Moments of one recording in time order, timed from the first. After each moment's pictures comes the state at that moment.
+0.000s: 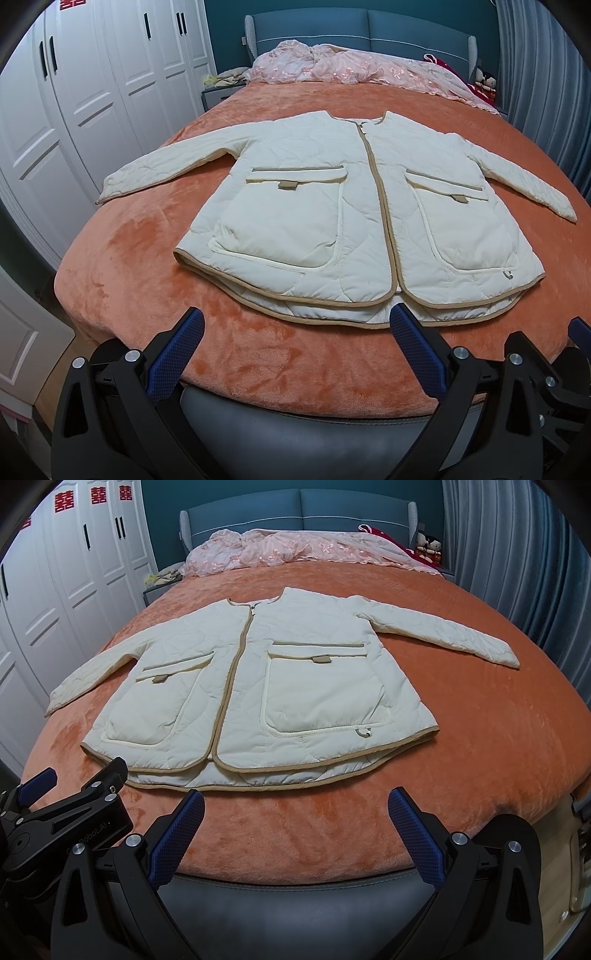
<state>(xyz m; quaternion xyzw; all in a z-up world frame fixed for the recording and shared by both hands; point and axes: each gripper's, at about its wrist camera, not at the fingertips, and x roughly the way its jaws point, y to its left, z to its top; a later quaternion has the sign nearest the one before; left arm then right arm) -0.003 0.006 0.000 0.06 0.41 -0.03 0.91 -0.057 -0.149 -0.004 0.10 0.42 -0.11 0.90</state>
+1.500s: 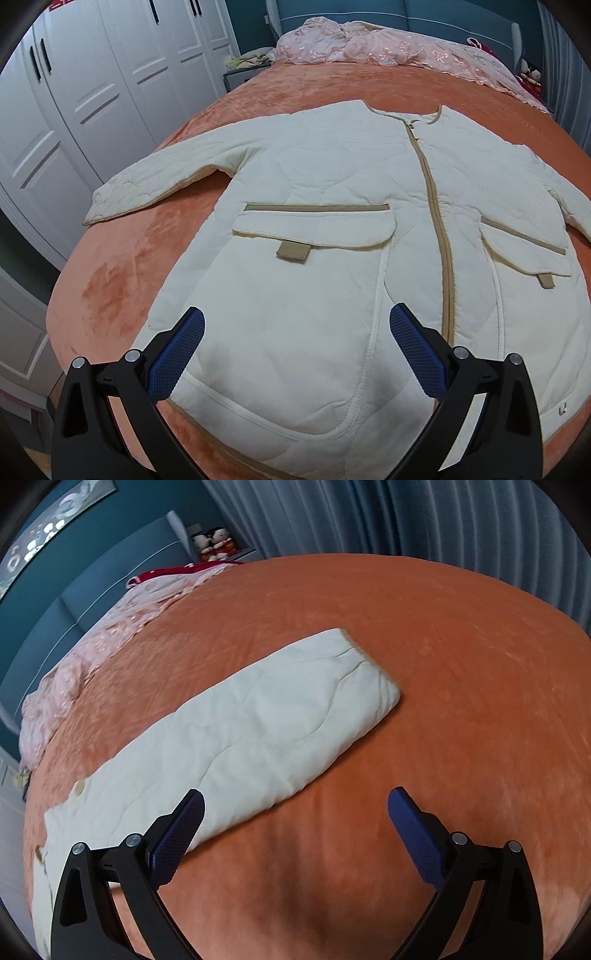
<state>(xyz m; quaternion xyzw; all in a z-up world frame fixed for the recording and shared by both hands) 0.168 -0.029 -0.042 0.07 0.46 0.05 0.88 0.106 -0.678 -0.096 0.36 0.33 -0.39 0.78</state>
